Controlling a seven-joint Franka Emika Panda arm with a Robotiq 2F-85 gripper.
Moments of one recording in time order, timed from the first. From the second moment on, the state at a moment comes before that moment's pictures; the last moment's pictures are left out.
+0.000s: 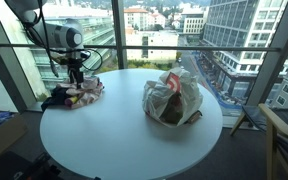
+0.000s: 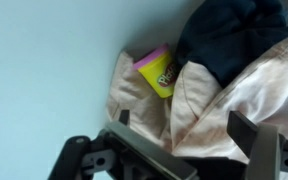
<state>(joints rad) 0.43 0.63 0.09 -1.68 0.12 2.20 0.75</state>
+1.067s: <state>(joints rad) 0.43 0.60 0.10 -1.84 0.02 2.16 0.78</state>
